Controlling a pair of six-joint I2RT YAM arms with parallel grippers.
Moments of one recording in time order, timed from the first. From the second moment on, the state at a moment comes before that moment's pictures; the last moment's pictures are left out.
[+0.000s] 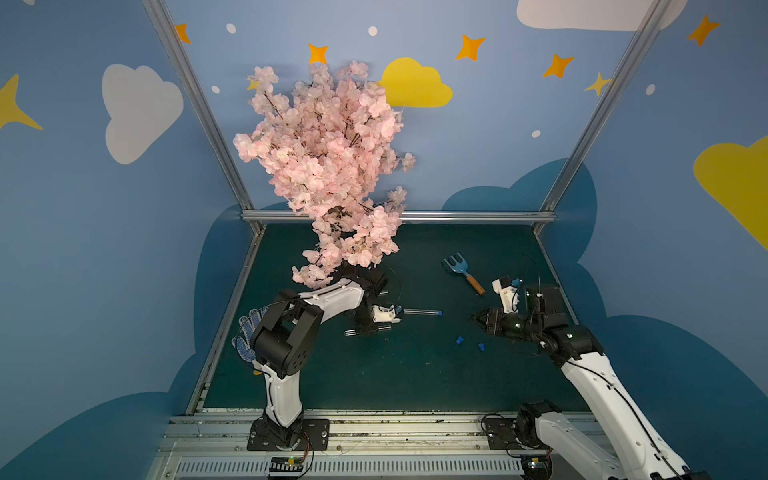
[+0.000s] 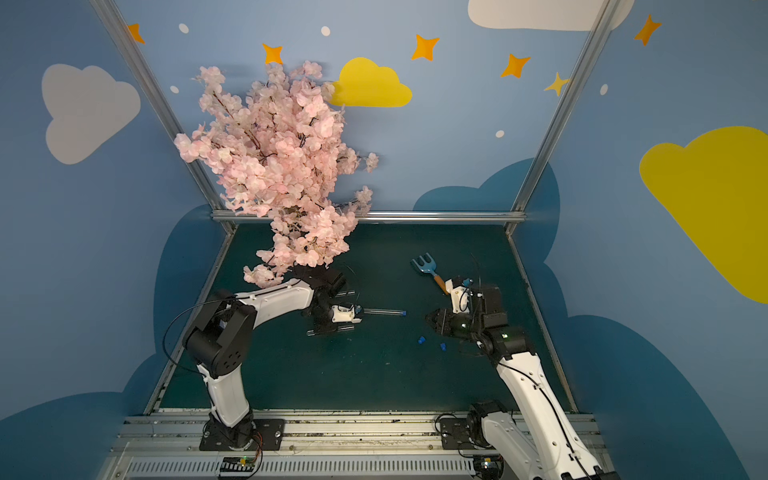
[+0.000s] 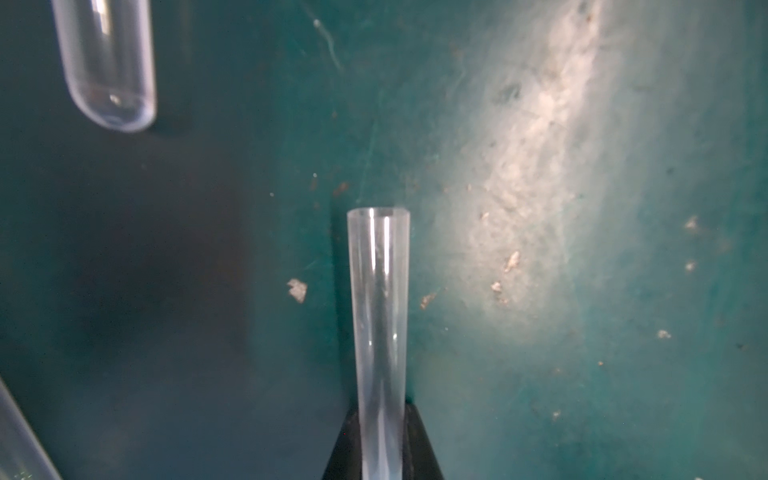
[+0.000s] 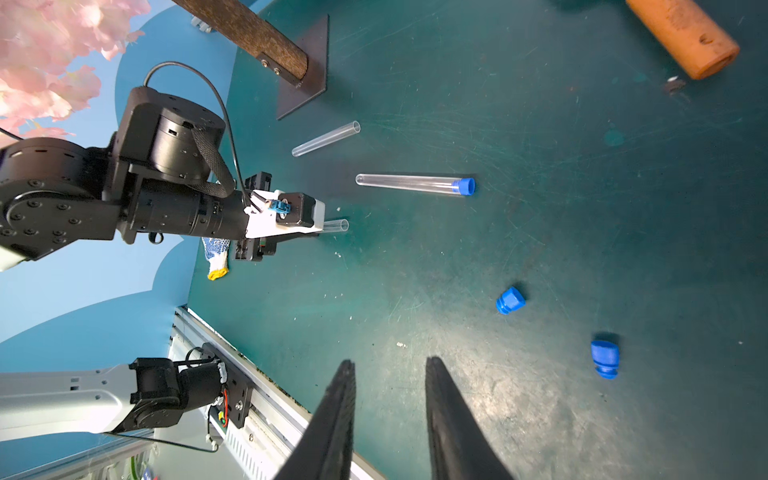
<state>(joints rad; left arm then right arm) -0.54 1.88 1.22 -0.82 0.07 0.87 0.23 0.87 0.77 -0.71 -0.52 0.40</state>
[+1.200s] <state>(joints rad) -0.65 1.43 1.09 -0.62 0.42 0.80 0.59 1.25 0.84 -0.27 -0.75 0.68</state>
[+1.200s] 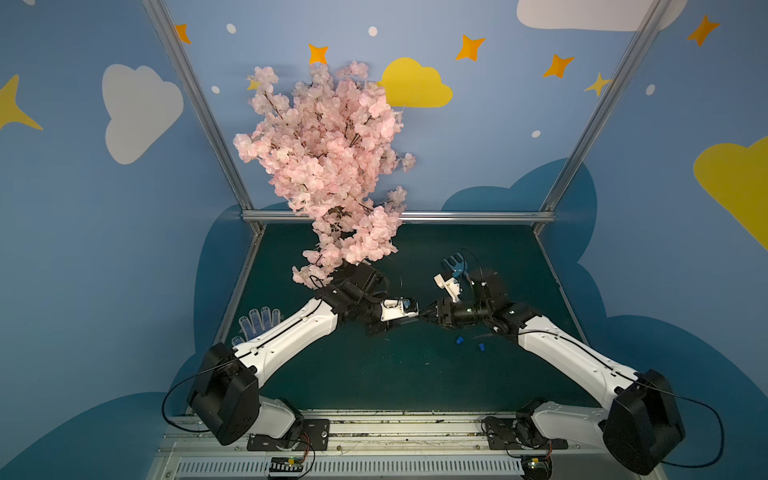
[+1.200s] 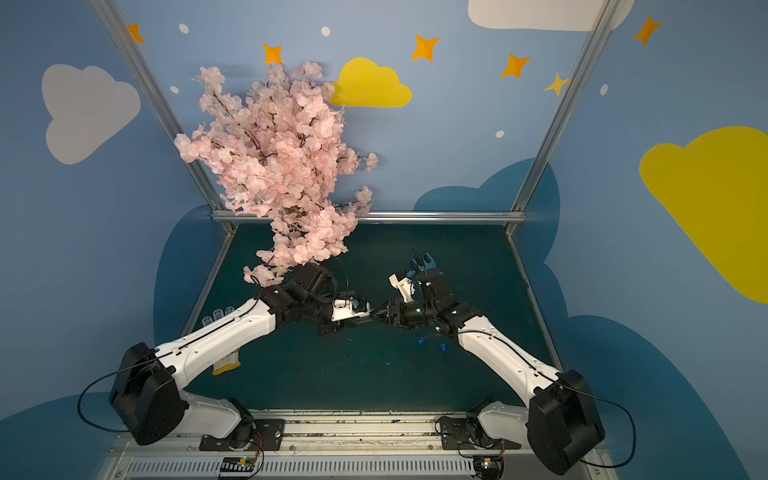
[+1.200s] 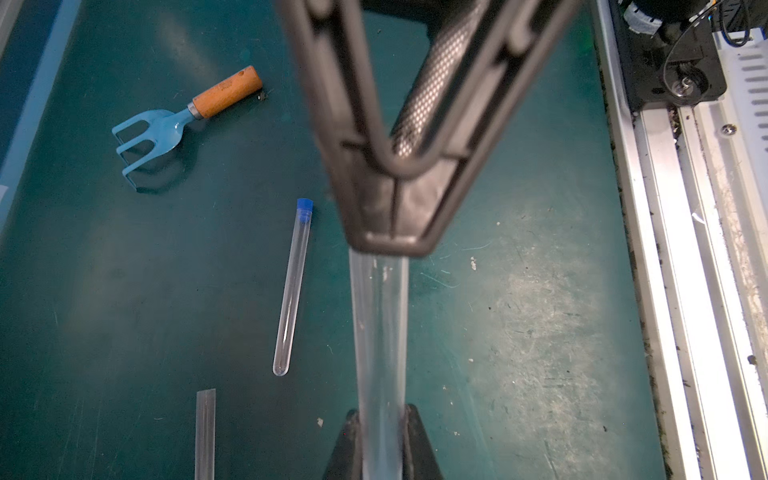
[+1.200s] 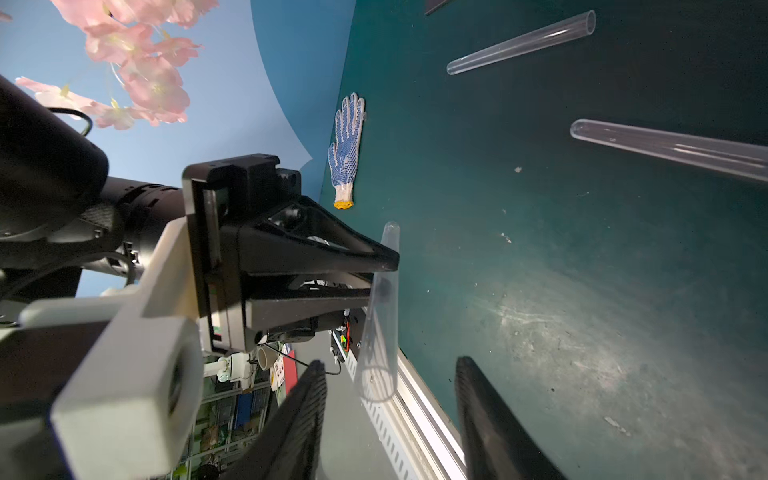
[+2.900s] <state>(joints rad) -0.65 1.43 1.02 -0.54 0.41 0.75 0.65 1.39 0.94 -0.27 -0.74 0.69</state>
